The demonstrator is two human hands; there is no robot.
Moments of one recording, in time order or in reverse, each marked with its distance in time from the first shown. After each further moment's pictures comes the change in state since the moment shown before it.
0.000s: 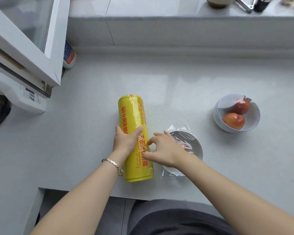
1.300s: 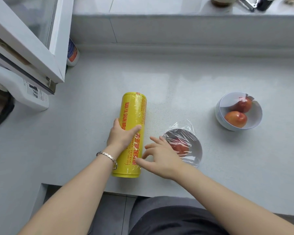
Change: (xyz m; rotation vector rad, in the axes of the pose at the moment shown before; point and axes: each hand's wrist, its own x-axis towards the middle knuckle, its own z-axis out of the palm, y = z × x) left_hand 0.009 -0.003 -0.025 0.203 -0.058 0.091; right_hand -0.014 -0.007 0.034 0.030 0.071 -0.101
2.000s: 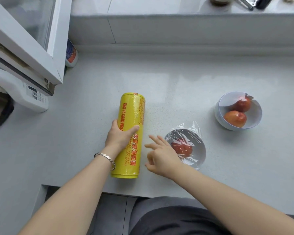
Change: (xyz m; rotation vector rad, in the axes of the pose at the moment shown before) left_hand 0.003 -0.004 -0.003 -0.044 -0.009 0.000; right_hand 0.007 0.022 0.014 -0.218 0.087 -0.140
